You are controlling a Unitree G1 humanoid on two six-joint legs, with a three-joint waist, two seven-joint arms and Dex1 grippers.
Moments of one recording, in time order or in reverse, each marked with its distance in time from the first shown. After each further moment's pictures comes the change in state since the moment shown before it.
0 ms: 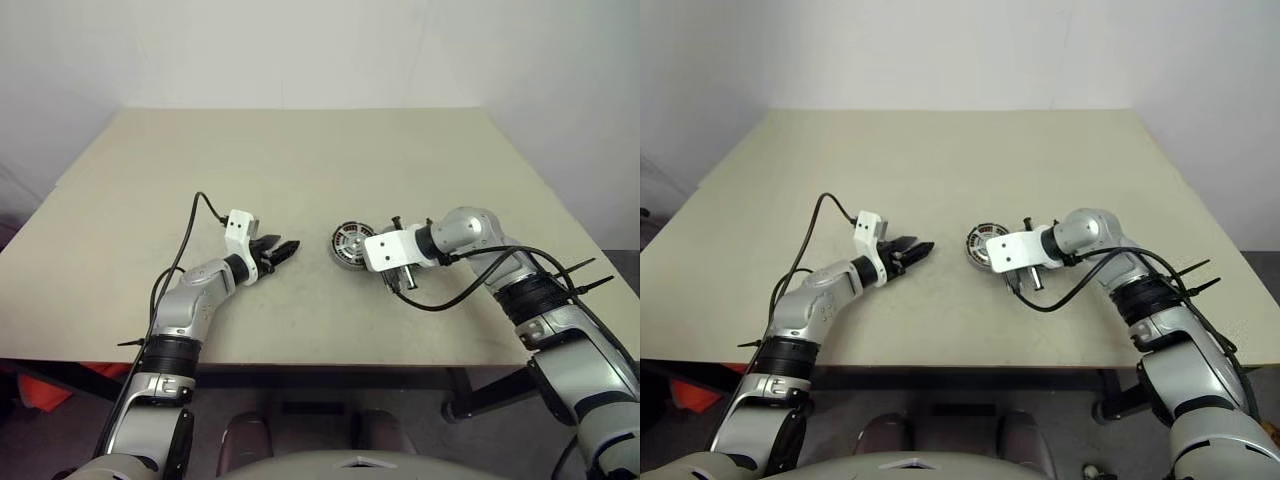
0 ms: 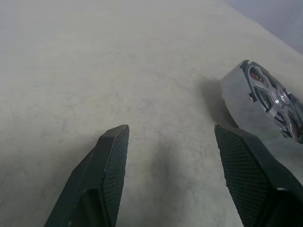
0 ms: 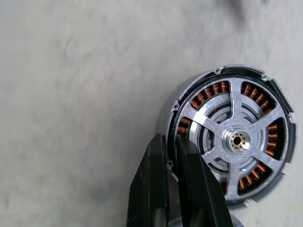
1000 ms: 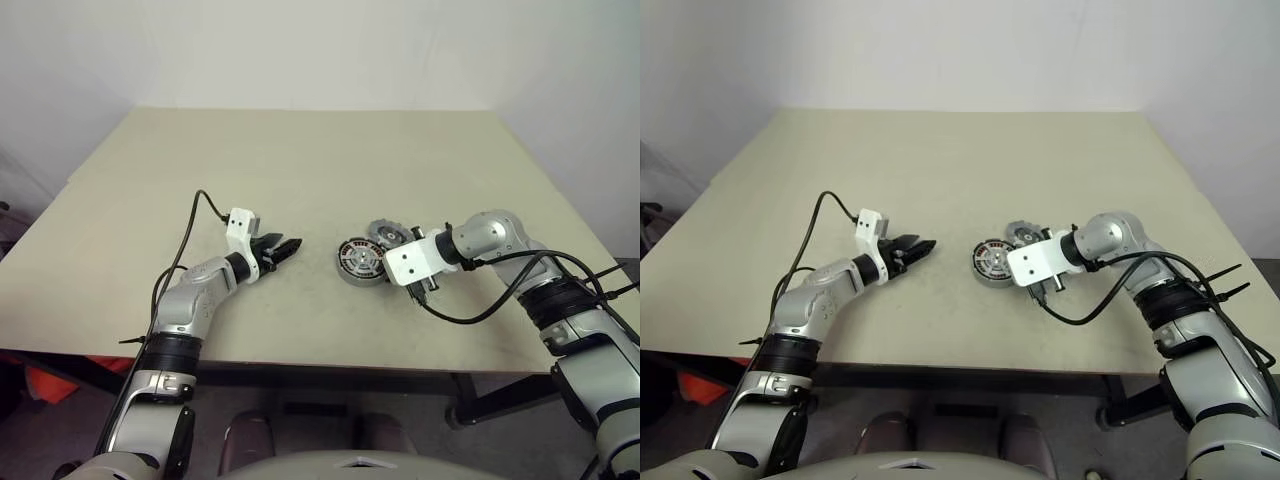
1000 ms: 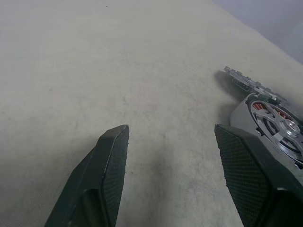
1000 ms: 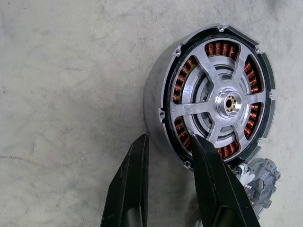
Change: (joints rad) left arm -0.013 -0.001 0.001 0.006 -0.020 0.008 -0.008; right arm 0.031 -0.112 -0.002 0.058 -0.007 -0.202 0.018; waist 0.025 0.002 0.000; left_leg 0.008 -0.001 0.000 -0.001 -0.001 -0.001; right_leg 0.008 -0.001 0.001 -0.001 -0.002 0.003
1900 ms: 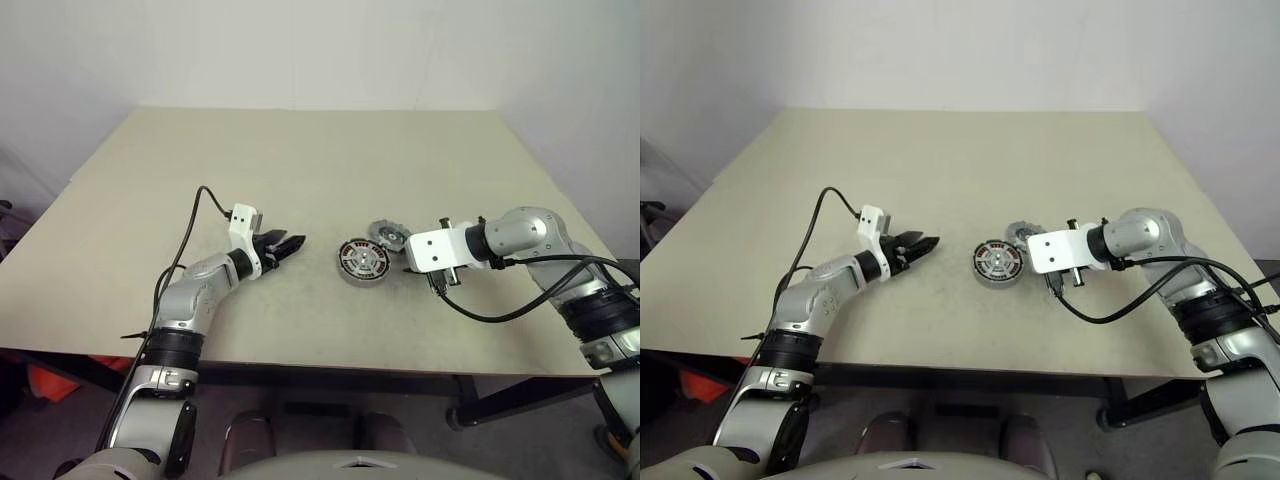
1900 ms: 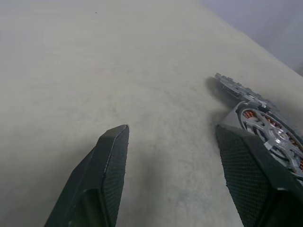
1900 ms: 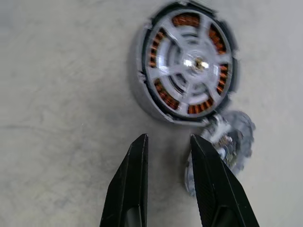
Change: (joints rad) left arm -0.020 -0.003 -0.005 0.009 -0.015 0.003 -0.020; right arm 0.071 -0.145 -0.040 -0.193 0.110 0.147 -0.006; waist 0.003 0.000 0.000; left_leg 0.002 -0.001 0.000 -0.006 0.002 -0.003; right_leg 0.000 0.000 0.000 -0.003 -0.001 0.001
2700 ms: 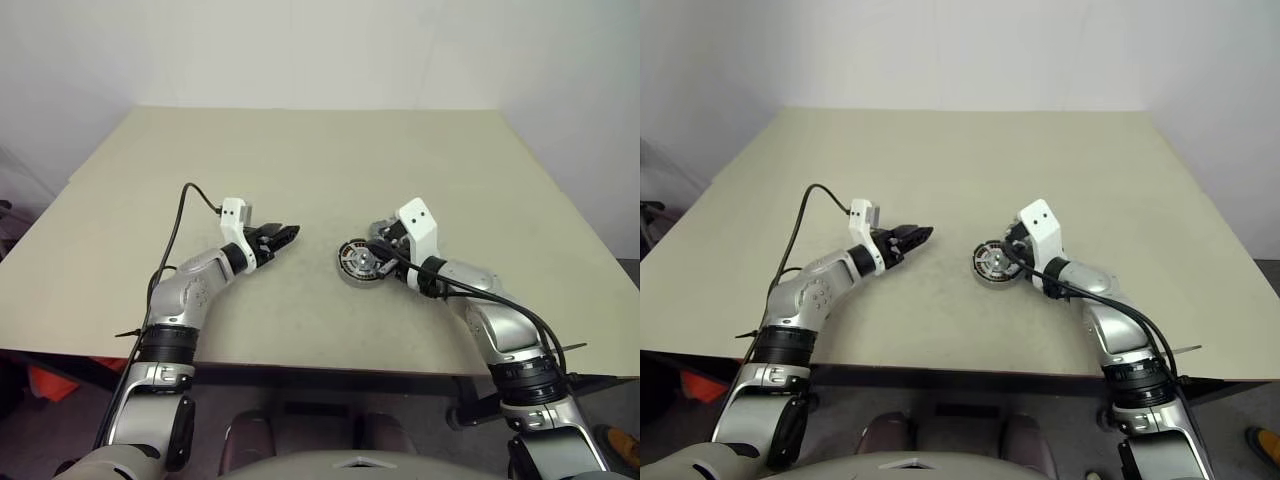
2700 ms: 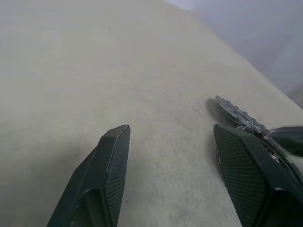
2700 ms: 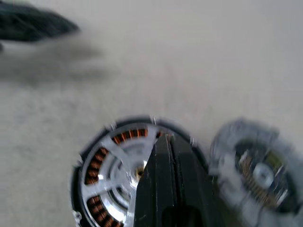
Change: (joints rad) left arm -0.023 0.001 0.056 -0.006 -0.087 0.055 0.030; right arm 0.326 0.429 -0.278 -0.426 0.357 0.814 -0.693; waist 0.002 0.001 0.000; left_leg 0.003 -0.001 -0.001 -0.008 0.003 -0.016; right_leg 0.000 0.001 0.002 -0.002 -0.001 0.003
